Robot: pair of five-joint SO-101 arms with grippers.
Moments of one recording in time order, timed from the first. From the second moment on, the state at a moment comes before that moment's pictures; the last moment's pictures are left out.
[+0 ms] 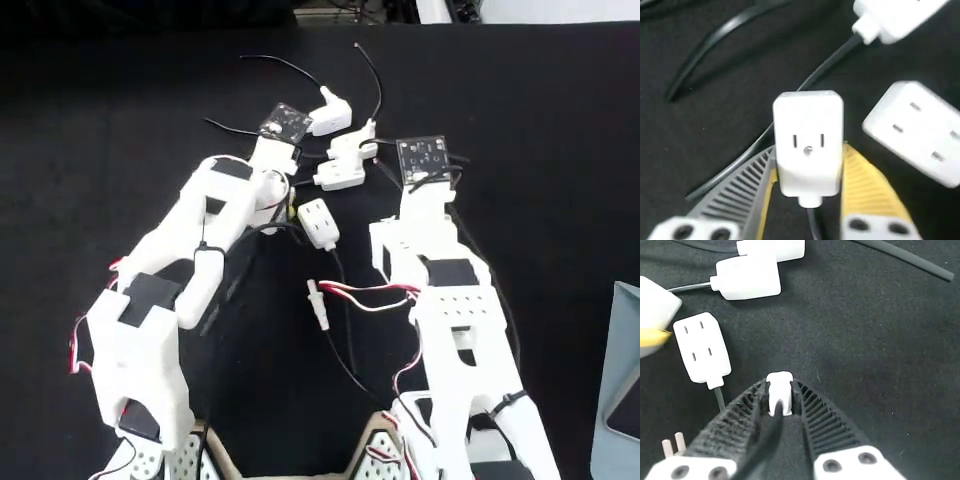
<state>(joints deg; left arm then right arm) 12.0 22.0 6.7 47.0 -13.8 -3.3 -36.8 60.3 37.0 3.8</state>
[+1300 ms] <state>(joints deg) 6.2 -44.5 58.5 61.2 -21.8 -4.9 -36.3 60.3 37.0 3.8</state>
